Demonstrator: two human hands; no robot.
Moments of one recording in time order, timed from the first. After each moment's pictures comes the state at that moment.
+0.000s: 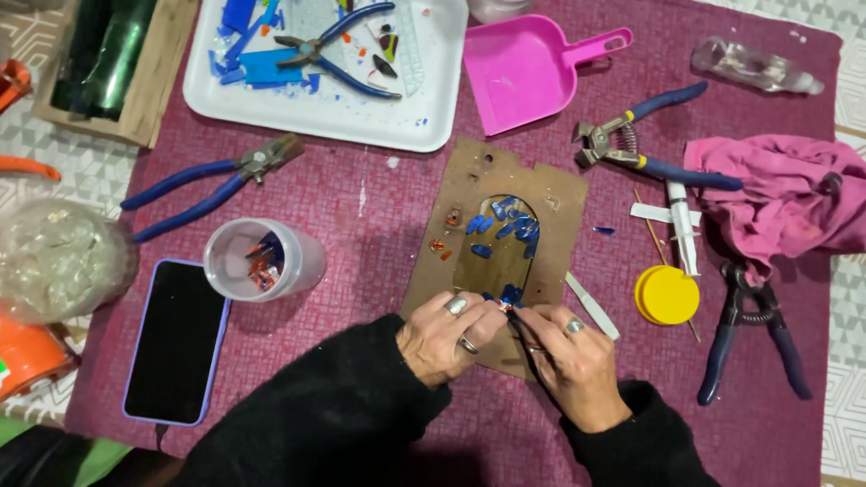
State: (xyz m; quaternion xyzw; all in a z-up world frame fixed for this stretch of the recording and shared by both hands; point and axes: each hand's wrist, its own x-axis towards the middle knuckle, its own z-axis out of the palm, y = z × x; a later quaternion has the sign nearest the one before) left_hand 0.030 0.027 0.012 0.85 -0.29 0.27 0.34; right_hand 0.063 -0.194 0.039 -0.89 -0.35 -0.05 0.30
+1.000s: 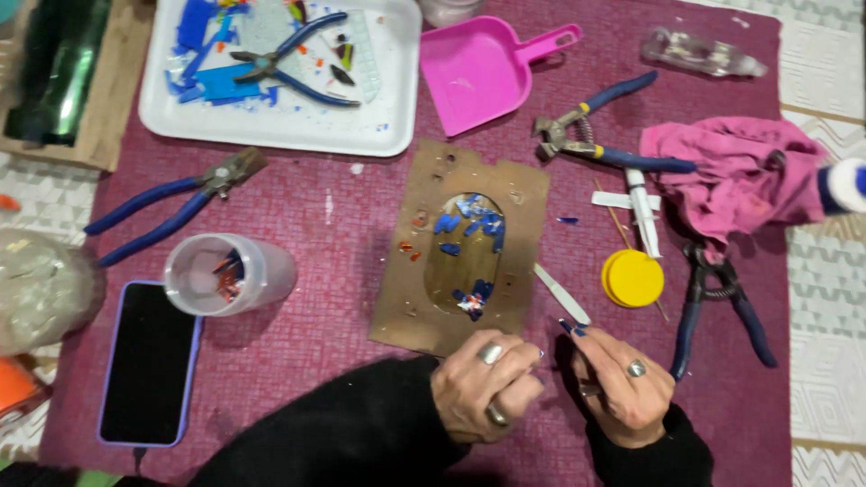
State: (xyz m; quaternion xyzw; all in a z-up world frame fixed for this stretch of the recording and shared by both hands) left_hand 0.012 -0.041 0.040 0.79 -0.32 0.31 0.43; right_hand 0.044 -0.263 0.047 -0.88 -0.33 -0.23 0.26
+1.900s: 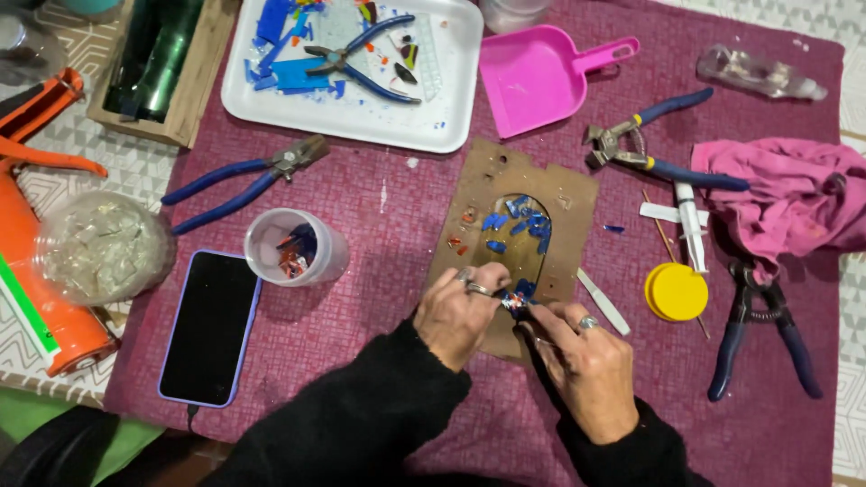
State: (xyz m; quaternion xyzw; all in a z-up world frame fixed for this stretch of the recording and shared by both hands) left_hand 0.030 0.018 0.015 0.91 -0.16 0.20 0.33; right_hand 0.046 -0.181 0.065 -0.93 -0.28 -0.04 0.23
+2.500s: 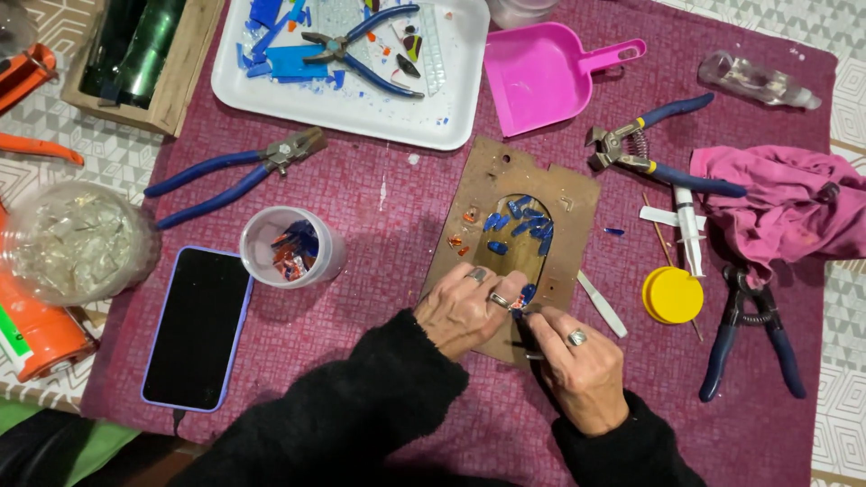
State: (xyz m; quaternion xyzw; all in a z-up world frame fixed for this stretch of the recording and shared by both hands) left_hand 0.046 0.026 0.015 0.89 -0.24 0.24 0.30; right_hand 0.051 -0.183 0.053 -0.89 -0.39 -0.10 0.21
